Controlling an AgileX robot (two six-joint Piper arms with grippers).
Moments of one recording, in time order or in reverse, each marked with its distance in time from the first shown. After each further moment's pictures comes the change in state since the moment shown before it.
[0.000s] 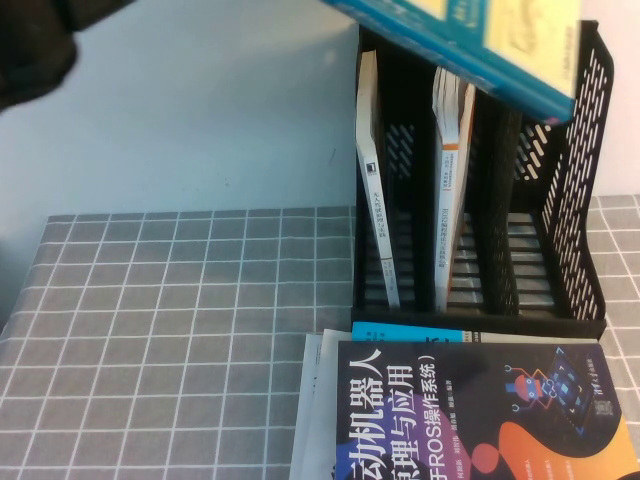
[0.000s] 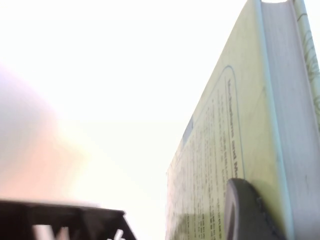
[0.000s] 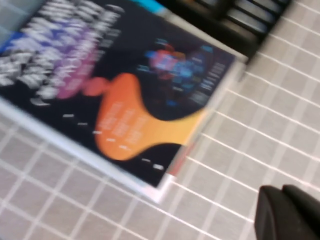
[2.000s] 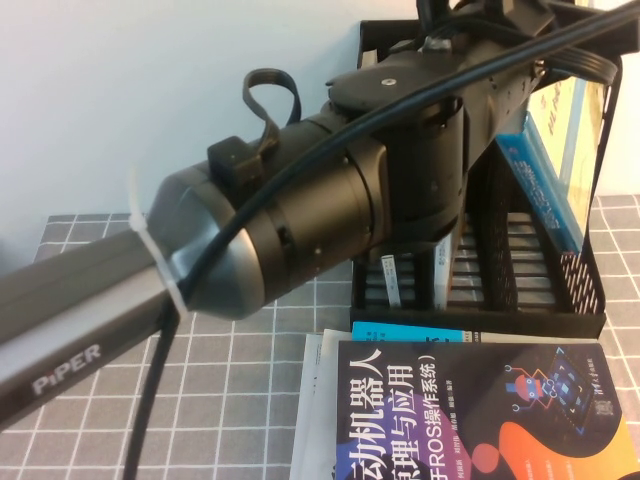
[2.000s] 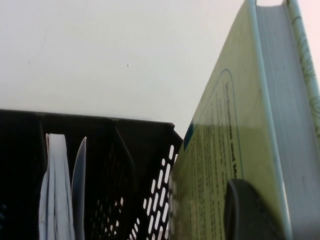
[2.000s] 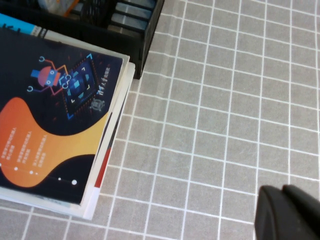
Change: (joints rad) right arm 0.000 -0.080 0.000 -0.267 0.002 0.245; left arm -0.459 0.275 -0.107 -0.293 -0.621 0.592
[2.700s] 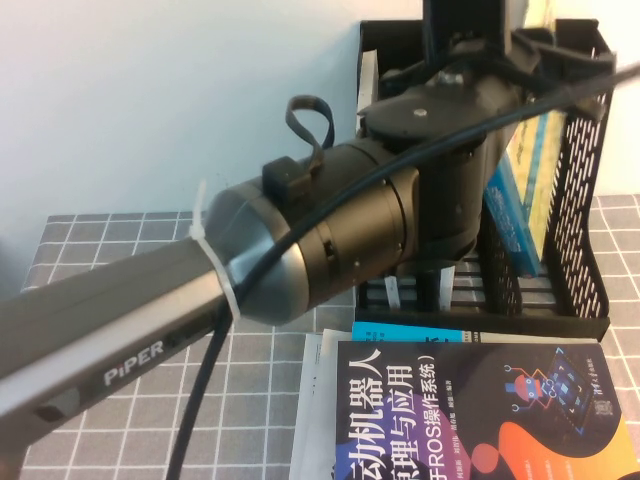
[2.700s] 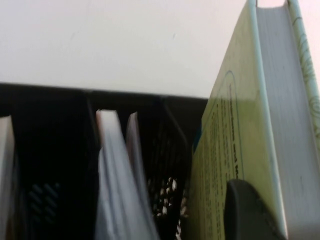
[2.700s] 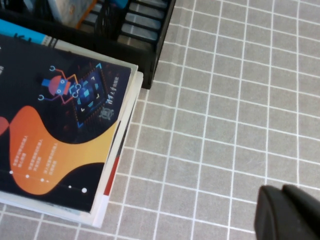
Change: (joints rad) right arm 0.000 0.000 0.000 0.022 -0.022 -0.006; left arm 0.000 0.053 -0.012 -0.001 -0.101 0.053
